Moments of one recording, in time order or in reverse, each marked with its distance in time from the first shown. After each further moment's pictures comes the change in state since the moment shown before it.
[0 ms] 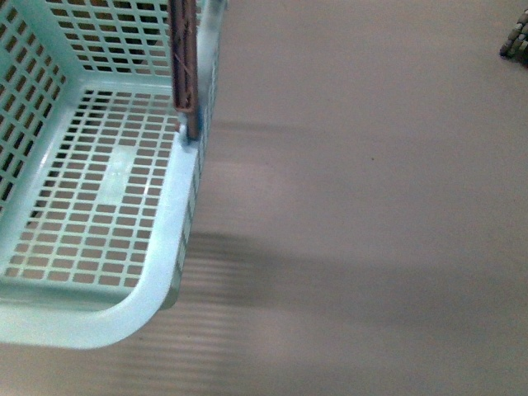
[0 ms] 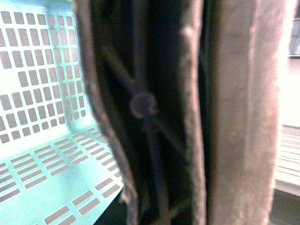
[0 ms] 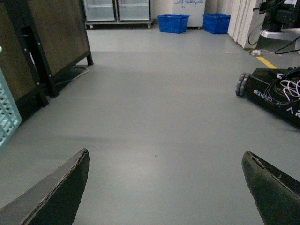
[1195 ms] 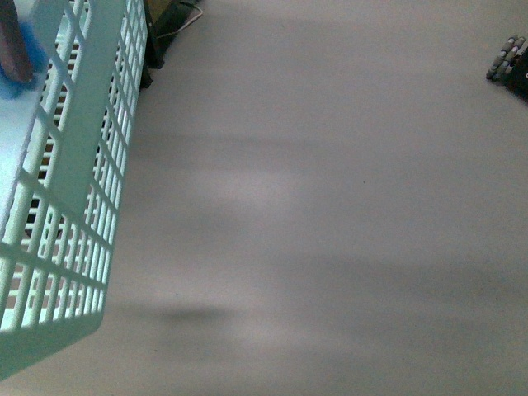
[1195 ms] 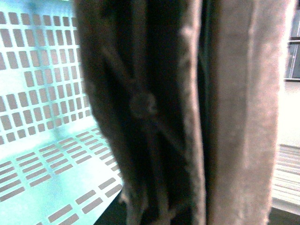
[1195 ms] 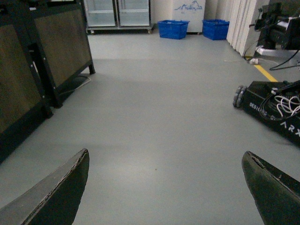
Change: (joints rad) left arm -0.007 -0.279 0.003 -0.253 -0.094 -0.015; right arm 0.000 0.000 0.000 0.000 0.000 0.000
